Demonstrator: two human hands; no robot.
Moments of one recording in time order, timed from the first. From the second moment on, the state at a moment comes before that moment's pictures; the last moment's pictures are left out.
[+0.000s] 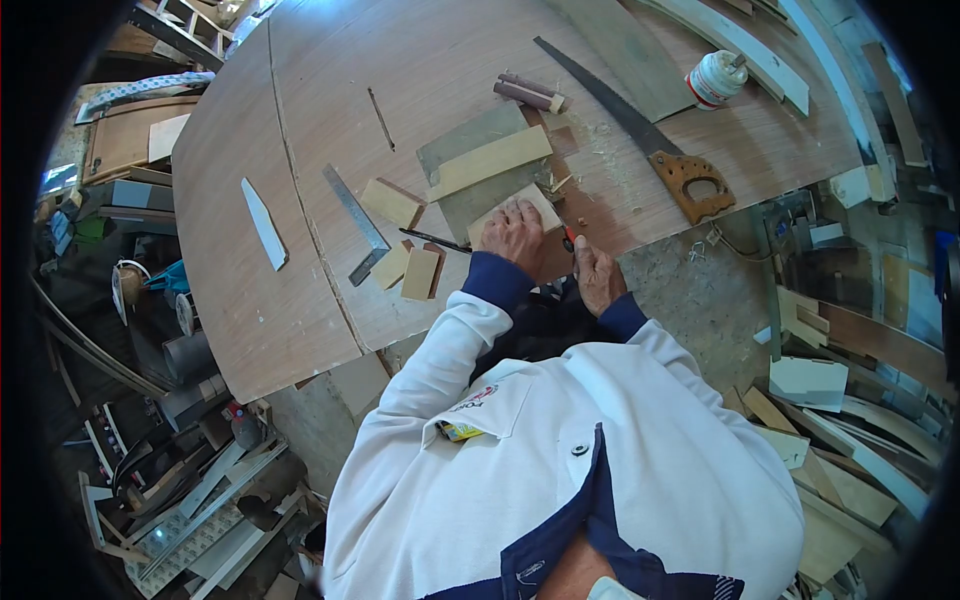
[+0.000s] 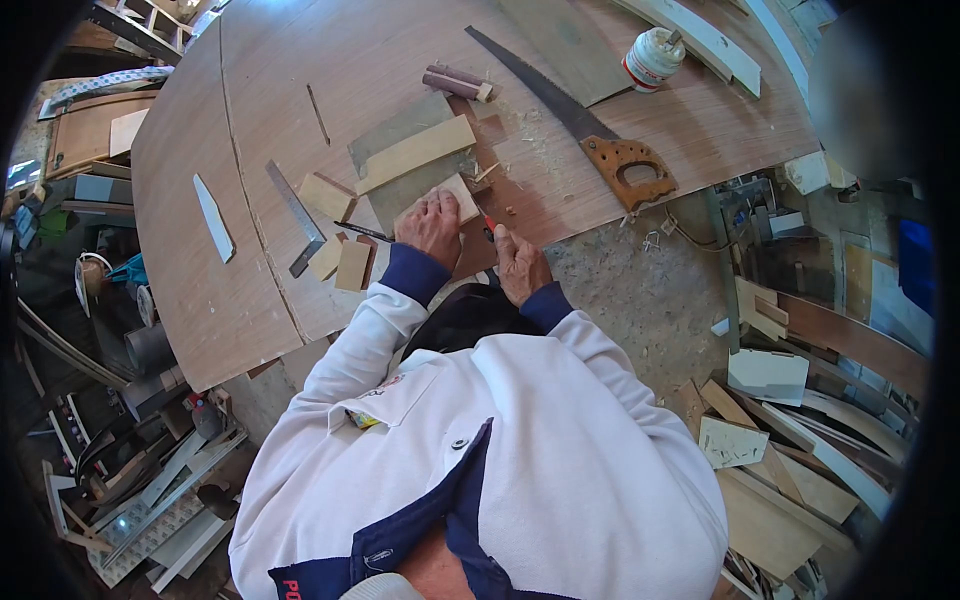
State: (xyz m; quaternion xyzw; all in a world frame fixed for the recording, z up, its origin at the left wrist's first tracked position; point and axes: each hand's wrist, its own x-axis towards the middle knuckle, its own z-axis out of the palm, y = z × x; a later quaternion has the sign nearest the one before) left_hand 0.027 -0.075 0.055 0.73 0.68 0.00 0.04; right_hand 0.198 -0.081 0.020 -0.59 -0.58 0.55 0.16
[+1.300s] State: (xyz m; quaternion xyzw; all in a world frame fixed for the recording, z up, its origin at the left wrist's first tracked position) left_hand -0.031 -0.031 0.110 0.72 0.65 0.13 0.21; right_hand 0.181 -0.042 0.021 -0.56 -0.49 0.53 0.41
